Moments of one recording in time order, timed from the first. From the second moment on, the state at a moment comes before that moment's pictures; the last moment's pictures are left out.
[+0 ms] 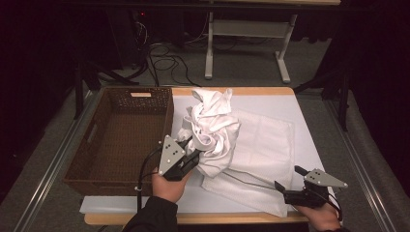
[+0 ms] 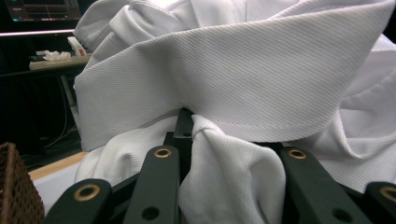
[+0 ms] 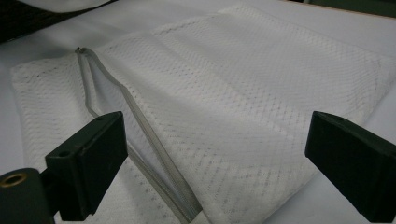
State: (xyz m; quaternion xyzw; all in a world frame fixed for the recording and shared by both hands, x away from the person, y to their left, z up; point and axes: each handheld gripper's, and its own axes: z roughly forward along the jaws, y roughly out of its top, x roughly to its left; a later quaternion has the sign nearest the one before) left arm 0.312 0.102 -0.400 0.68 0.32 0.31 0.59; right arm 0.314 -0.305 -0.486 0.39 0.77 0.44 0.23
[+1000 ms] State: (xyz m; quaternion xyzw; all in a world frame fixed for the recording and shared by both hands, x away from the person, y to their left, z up) left arm 0.274 0.121 -0.452 0.67 0.33 0.29 0.60; right arm 0.340 -0.235 -0.502 0.35 0.84 0.37 0.20
